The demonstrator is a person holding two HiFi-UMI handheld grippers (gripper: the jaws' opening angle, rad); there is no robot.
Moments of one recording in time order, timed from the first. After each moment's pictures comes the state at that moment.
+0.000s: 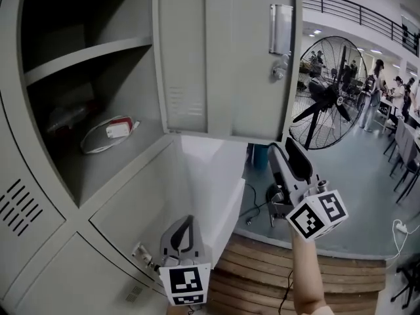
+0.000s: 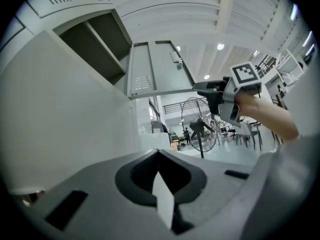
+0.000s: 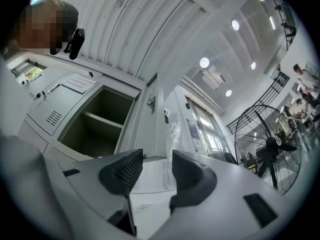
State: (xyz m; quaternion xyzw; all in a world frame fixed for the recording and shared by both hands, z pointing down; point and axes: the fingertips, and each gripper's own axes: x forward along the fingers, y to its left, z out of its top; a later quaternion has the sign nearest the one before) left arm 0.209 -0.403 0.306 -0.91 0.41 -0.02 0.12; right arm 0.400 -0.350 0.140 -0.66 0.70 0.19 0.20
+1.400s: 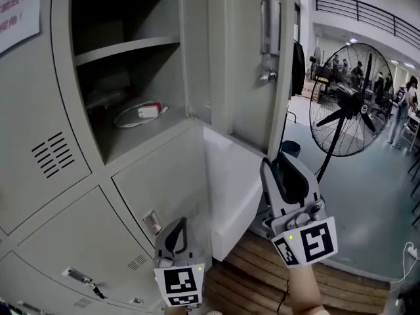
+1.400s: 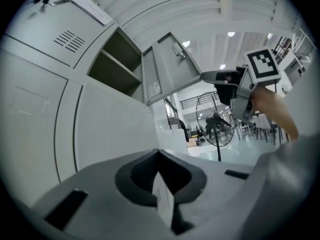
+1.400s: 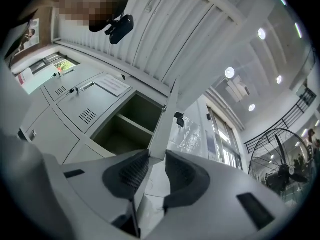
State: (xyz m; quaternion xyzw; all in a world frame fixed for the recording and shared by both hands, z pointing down) left arm 0.152 -0.343 0.311 -0.85 0.52 -0.03 0.11; right arm 0.317 -0.289 0.138 -0.61 0.73 0.30 0.13
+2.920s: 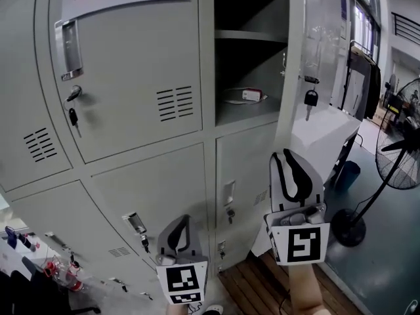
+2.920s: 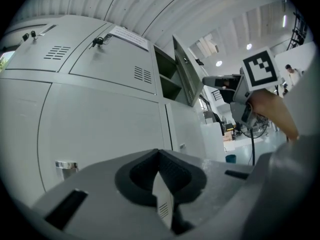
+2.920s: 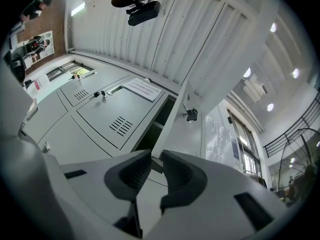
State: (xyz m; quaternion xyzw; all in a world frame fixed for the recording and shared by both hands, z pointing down) left arm -0.031 -0.255 0.312 -0.72 0.68 -0.03 0.08; right arm 0.143 -0.279 0.137 -0.53 0.77 0.34 0.11
